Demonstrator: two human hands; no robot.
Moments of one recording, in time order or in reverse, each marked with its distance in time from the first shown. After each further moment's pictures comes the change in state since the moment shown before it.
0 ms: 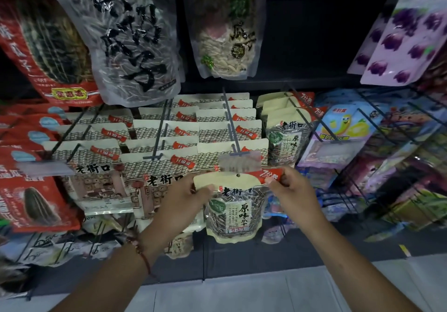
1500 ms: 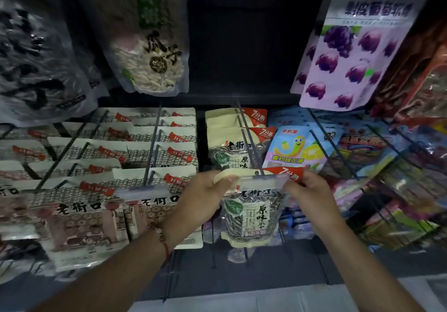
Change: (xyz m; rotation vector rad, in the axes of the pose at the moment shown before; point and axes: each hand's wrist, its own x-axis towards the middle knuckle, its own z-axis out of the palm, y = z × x) left_hand 0.083 0.110 0.167 -0.095 -0.048 0.072; right_hand 0.094 0.068 -0.163 0.209 0.065 0.030
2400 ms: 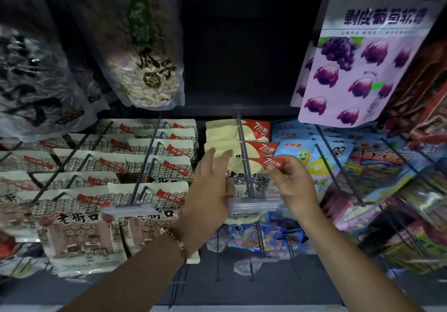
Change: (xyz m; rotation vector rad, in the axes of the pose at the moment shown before) left_hand 0.033 0.009 0.023 0.642 0.195 0.283; right_hand 0.069 0.004 0.020 -0.007 -0.029 -0.155
